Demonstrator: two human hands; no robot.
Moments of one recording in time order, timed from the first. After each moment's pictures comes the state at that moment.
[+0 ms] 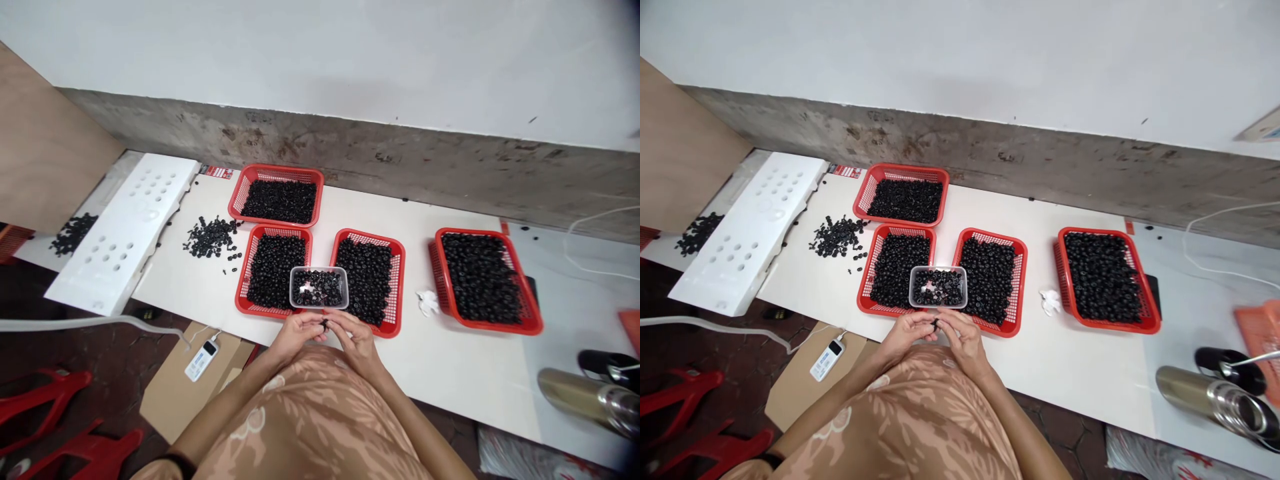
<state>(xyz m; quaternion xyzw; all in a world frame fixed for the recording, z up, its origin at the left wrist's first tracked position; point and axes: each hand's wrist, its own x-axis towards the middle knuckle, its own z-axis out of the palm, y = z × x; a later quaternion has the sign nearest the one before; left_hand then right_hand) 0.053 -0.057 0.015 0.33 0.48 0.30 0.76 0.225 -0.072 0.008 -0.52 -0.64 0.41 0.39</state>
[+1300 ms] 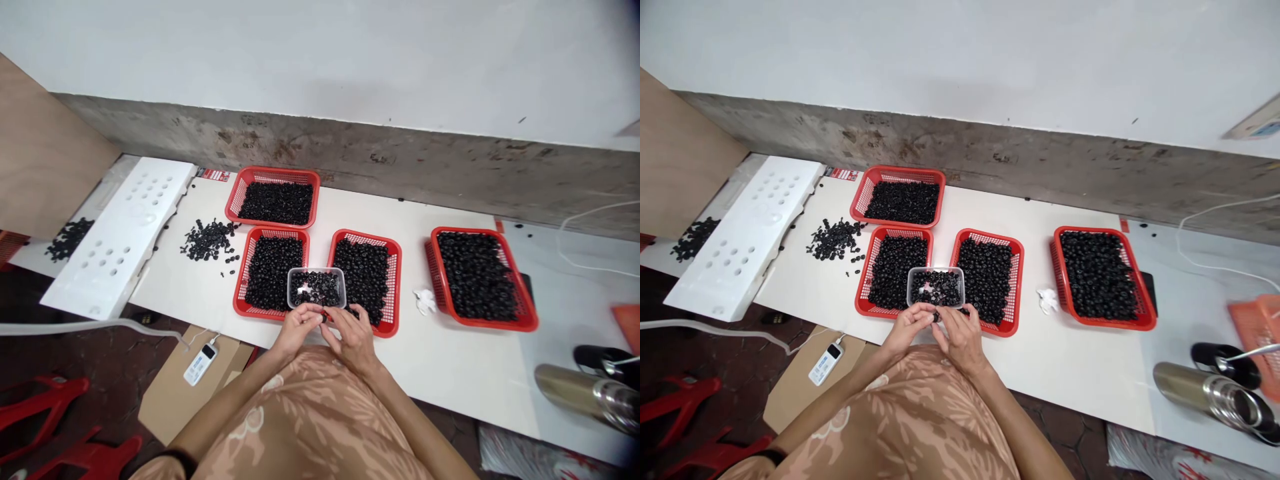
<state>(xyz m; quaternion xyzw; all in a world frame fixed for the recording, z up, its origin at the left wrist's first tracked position) 0.067 -0.048 0.015 0.30 0.50 0.37 0.73 0.221 -0.065 0.014 -0.52 -0.78 0.11 0.32</state>
